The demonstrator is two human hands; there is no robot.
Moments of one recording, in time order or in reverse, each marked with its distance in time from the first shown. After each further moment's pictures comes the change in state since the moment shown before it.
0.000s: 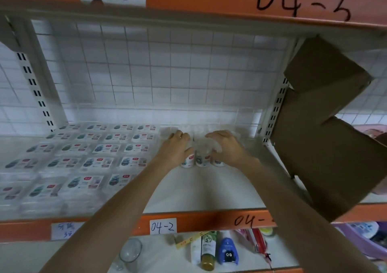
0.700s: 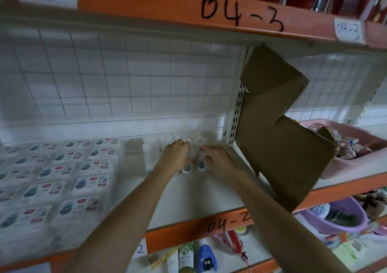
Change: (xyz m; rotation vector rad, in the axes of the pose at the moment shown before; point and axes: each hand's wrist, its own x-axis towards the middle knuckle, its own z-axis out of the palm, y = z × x) left_hand 0.045 0.070 0.031 0.016 -0.092 0.174; right_hand -0.037 0.057 0.006 0.042 0.066 0.278
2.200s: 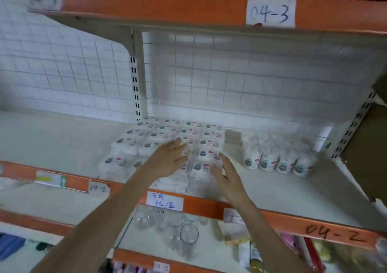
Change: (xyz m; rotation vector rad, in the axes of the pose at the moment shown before) left_hand -0.239 -0.183 -0.086 -0.068 -0.018 -0.373; right_hand -0.073 -0.245 0.094 0.760 -0.180 0.024
